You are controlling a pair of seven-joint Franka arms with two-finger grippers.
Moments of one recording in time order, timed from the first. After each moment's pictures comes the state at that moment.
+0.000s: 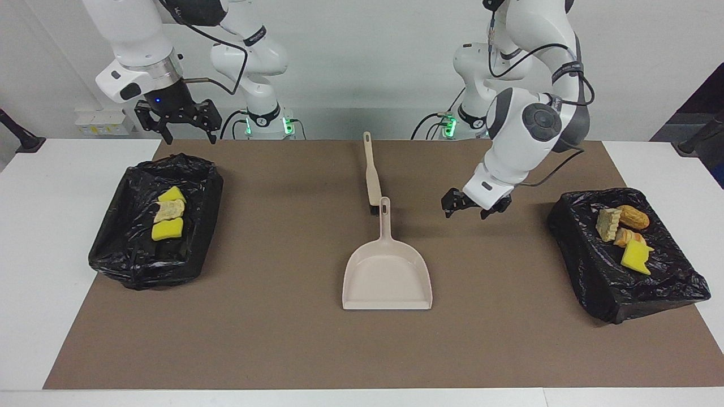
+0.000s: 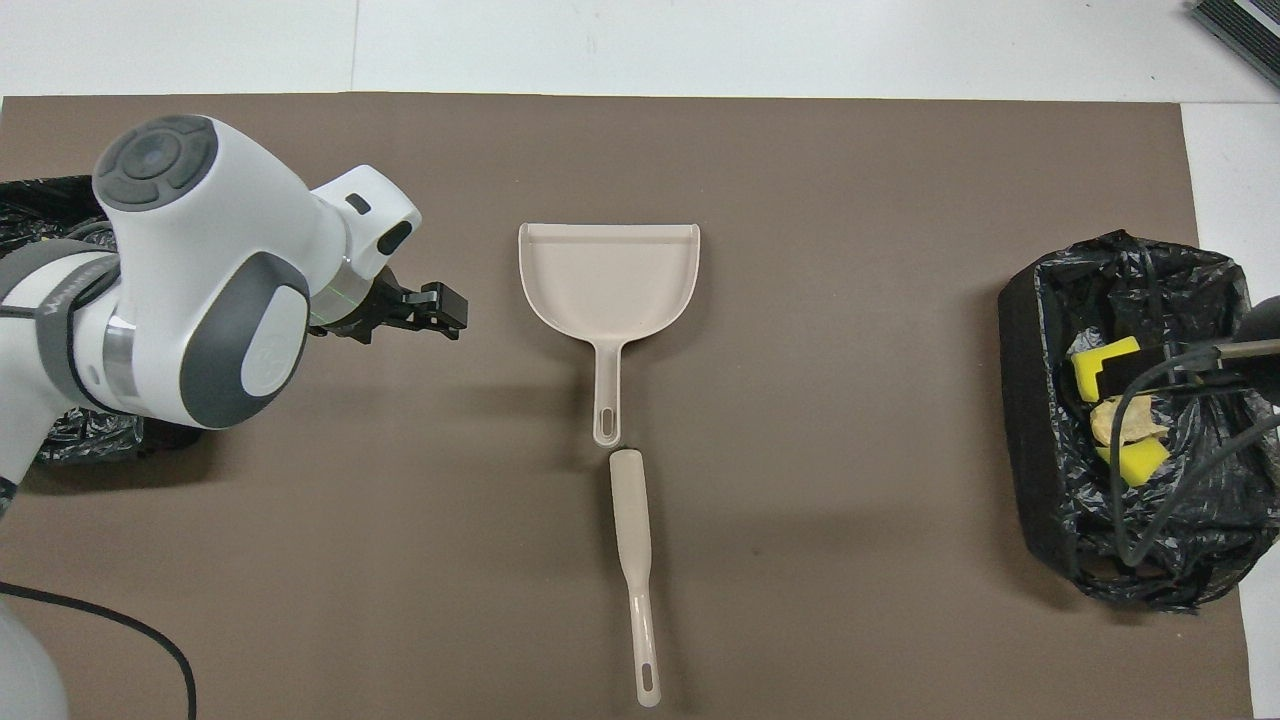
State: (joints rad) left arm -0.20 0.22 -0.10 -1.71 -0.12 1.89 -0.23; right arm -0.03 -0.10 0.03 -1.69 -0.02 1.55 -0.03
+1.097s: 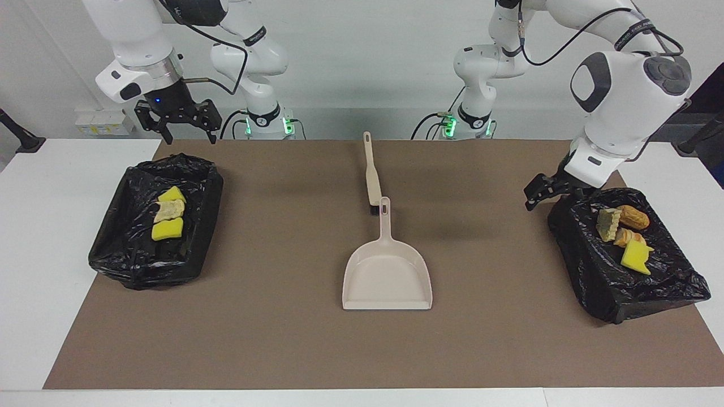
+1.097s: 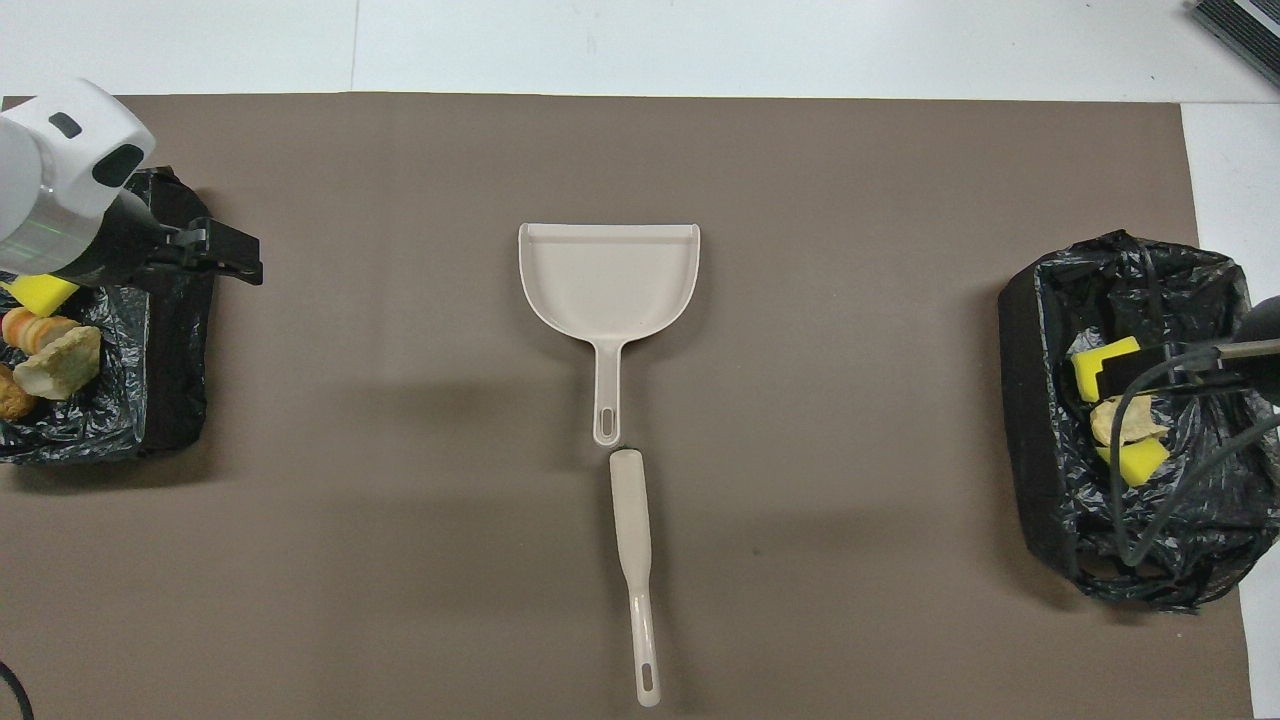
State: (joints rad) left arm 0.01 0.17 -0.10 -1.54 -0.04 1.73 -0.09; right arm -0.03 -0.10 0.03 -1.69 -0.02 1.55 -0.03
